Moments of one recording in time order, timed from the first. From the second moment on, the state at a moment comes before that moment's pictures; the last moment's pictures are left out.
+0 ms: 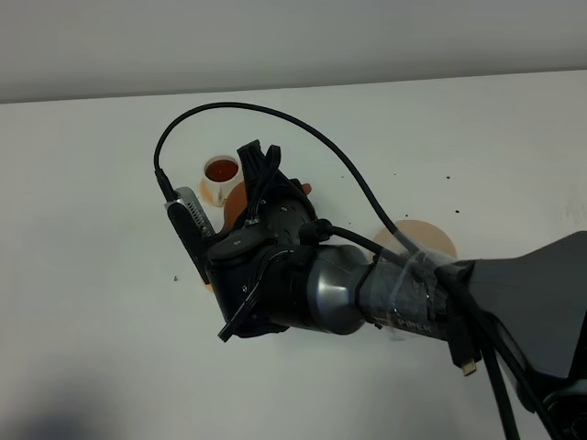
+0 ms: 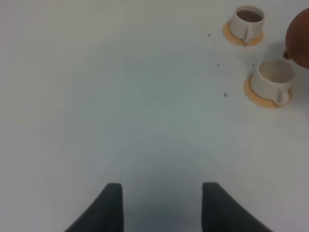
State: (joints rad) left arm -0.03 0.00 -0.51 0.03 1.07 -0.06; right arm 1.09 2.17 -1.52 -1.18 0.94 -0.20
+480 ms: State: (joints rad) left arm -0.03 0.00 -0.51 0.03 1.07 -0.06; right arm 1.09 2.18 -1.52 -1.25 0.94 -0.22
